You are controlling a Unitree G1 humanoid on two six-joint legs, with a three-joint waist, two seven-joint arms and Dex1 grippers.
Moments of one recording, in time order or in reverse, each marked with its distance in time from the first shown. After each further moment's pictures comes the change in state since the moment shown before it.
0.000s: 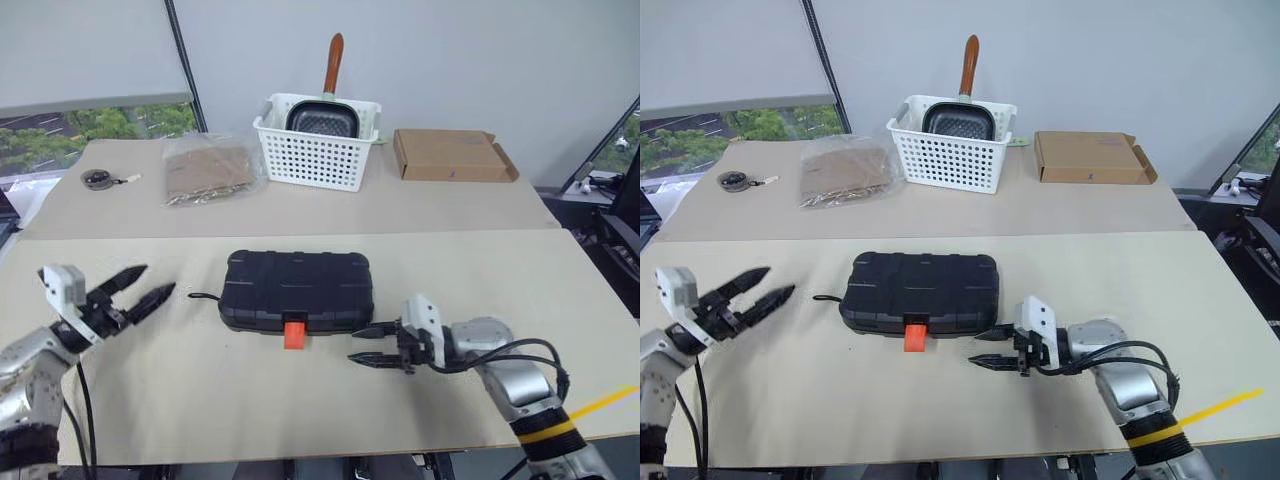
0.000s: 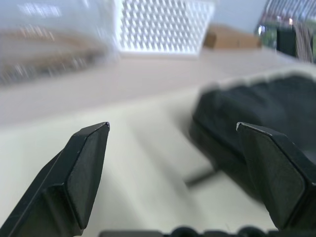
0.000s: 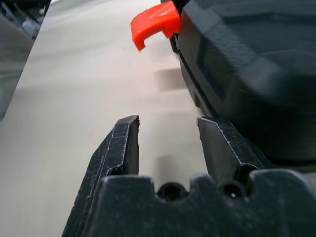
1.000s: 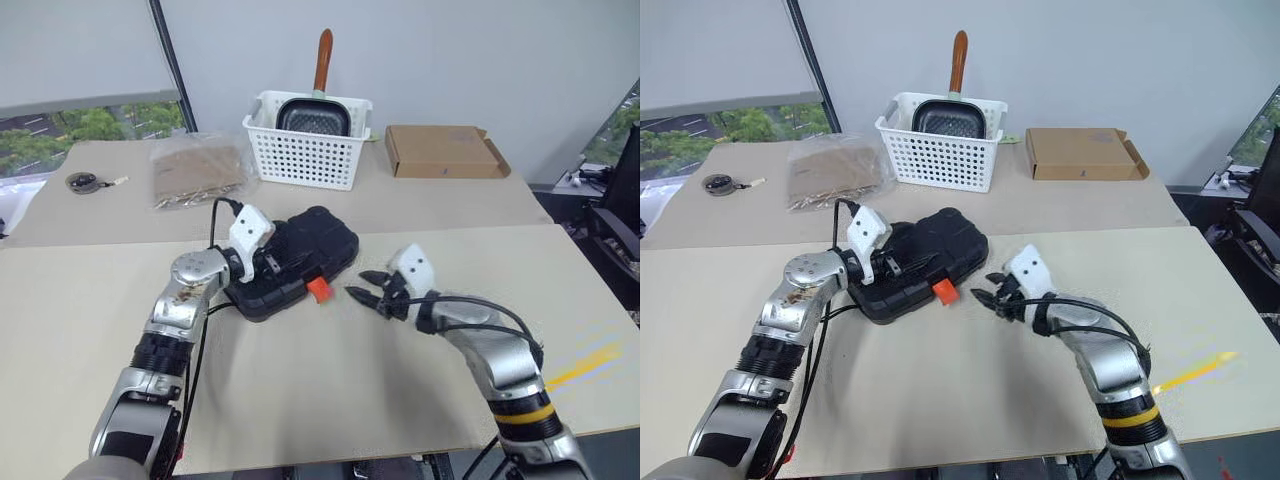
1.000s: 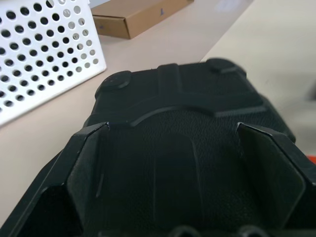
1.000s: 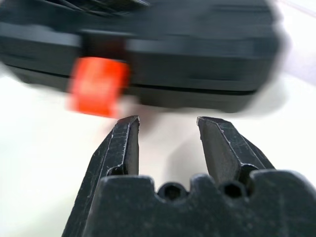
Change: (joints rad) left arm -0.405 -0.292 -0.566 -0.072 0.545 0.025 0.331; right arm -0.112 0.163 -0.020 -0.317 -0.050 0.589 -0.548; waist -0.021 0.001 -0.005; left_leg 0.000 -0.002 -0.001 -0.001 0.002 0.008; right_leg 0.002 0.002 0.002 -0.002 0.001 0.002
